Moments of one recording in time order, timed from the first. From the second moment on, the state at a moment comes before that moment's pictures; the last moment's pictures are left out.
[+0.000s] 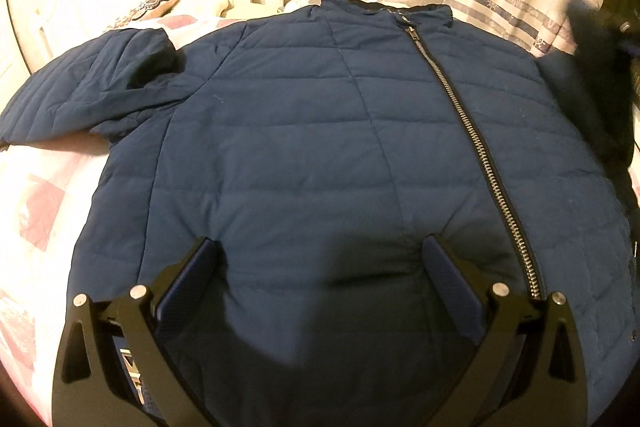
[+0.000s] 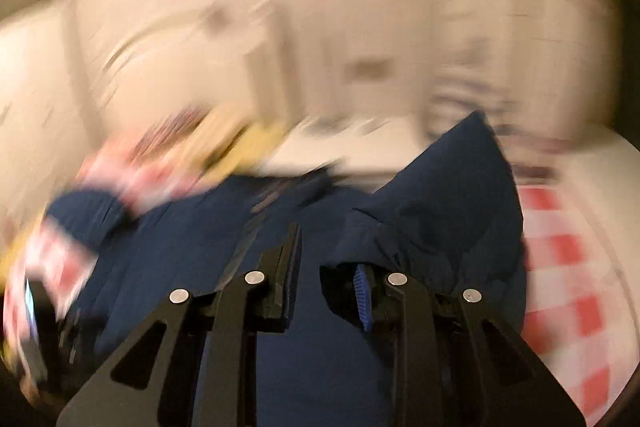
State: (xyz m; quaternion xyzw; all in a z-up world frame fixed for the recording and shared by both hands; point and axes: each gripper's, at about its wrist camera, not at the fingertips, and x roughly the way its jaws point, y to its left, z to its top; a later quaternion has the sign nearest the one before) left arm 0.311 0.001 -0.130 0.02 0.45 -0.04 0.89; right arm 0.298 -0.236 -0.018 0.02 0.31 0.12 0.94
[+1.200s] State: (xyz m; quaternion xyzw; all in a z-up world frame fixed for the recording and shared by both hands) left arm 0.308 0.002 -0.129 0.02 0.44 -0.05 0.89; right arm 0.340 -0.145 0.008 0.09 0.33 0.24 0.91
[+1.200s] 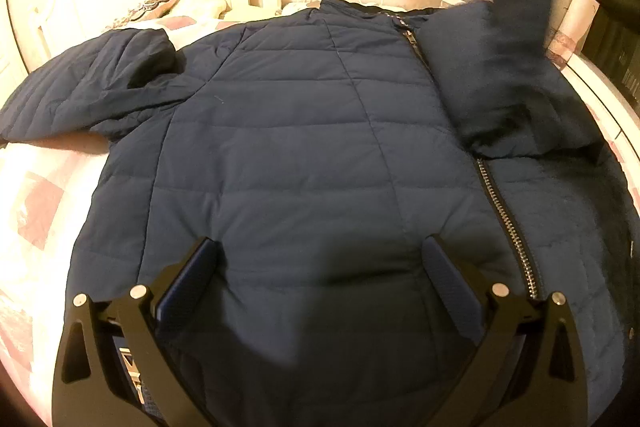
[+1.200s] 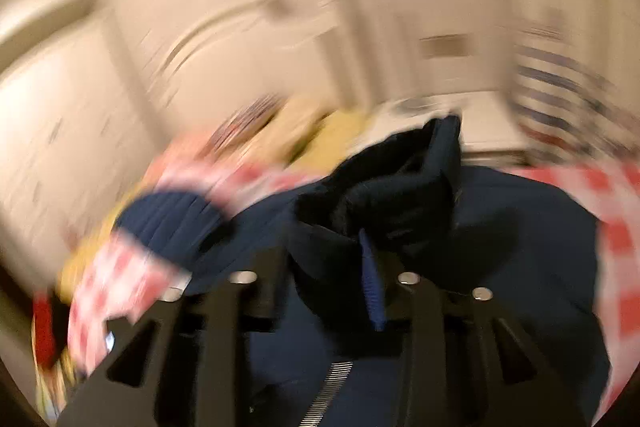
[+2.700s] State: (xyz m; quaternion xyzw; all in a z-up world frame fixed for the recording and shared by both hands) left arm 0.364 0.074 -0.066 -0.10 0.35 0.09 0.93; right arm 0.295 -0.340 -0.117 0.18 0.39 -0.02 0.90
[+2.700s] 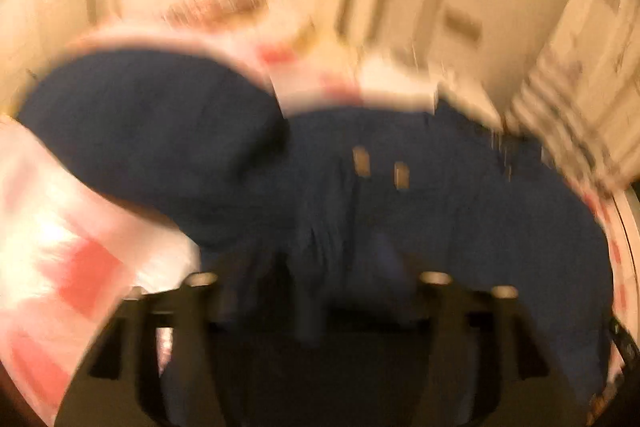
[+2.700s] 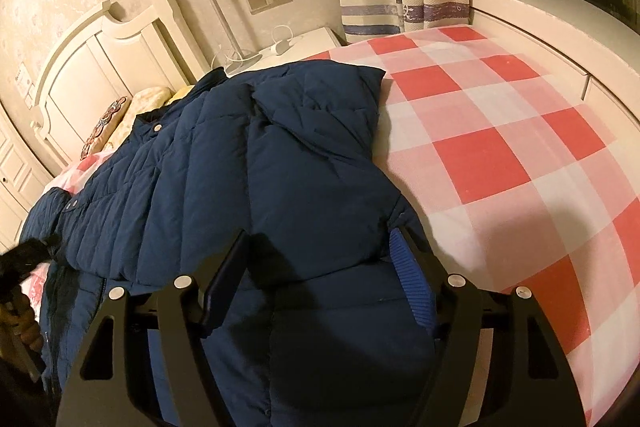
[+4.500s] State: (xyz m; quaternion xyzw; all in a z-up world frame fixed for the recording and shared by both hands) left arm 0.411 -0.001 -0.119 0.05 0.43 0.00 0.90; right arm 0.354 -0.204 -0.098 -0.04 0.46 0.04 0.89
